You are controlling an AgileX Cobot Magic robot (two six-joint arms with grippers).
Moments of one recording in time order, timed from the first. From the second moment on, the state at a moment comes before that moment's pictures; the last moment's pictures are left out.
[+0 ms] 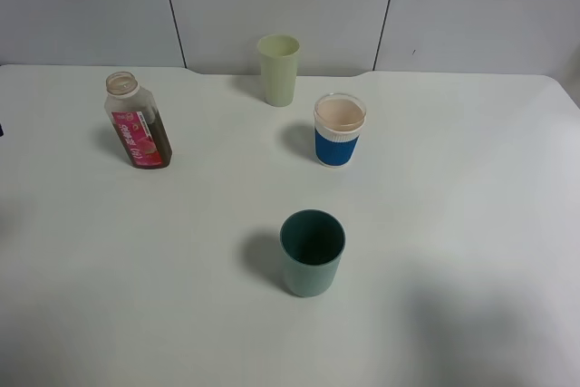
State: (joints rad) left arm -0.02 0.48 -0.52 -0.34 0.70 -0.06; right arm -0.01 0.00 -0.50 -0.26 1.07 0.17
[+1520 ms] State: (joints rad) left arm -0.58 0.99 -0.52 -0.64 0.23 0.11; right arm -0.01 0.00 -0.50 -0.26 1.07 0.17
